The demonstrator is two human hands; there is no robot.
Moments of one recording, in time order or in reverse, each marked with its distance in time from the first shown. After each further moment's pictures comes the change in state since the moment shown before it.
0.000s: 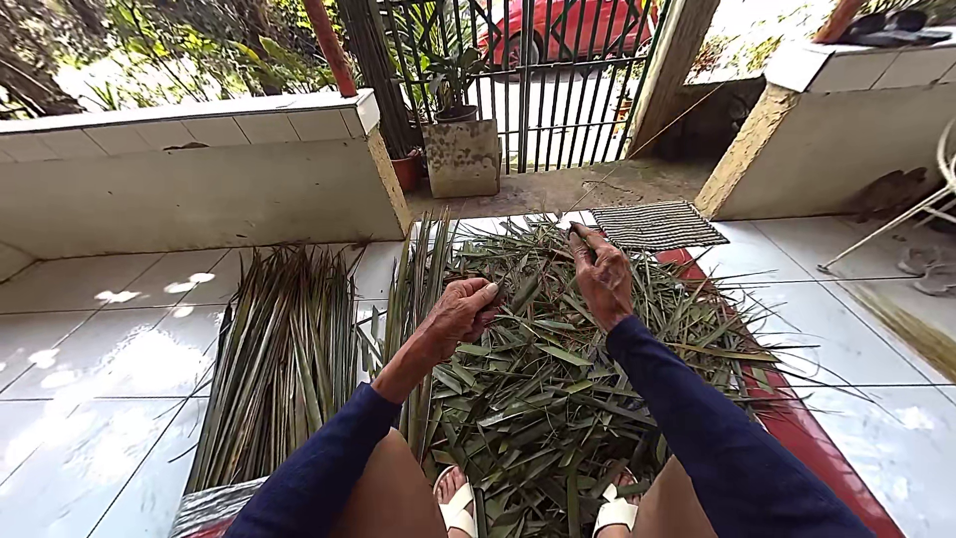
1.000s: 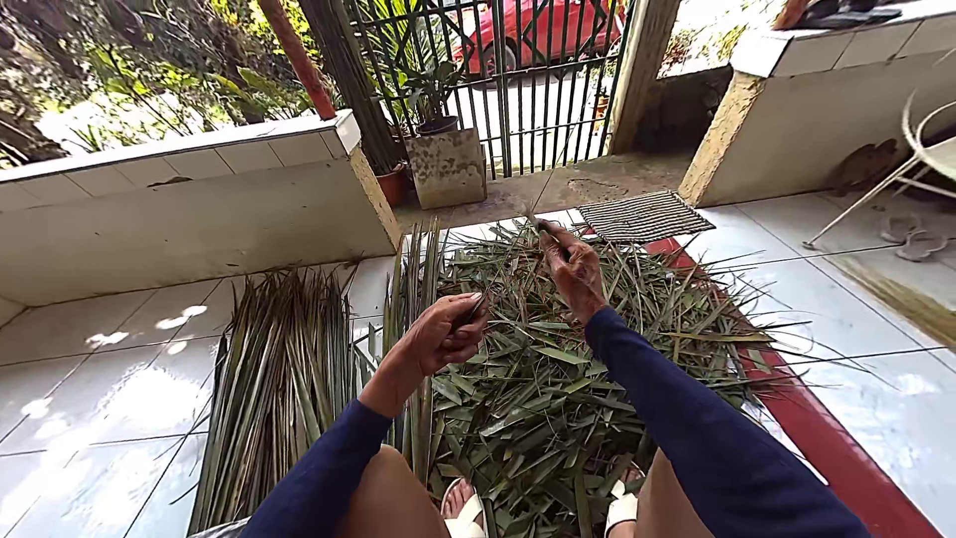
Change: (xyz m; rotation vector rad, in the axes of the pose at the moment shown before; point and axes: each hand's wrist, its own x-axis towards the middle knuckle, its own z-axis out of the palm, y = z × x) left_hand 0.000 0.003 -0.010 -0.380 -0.351 -0.148; right_hand 0.008 0.001 0.011 0.291 -0.012 -0.017
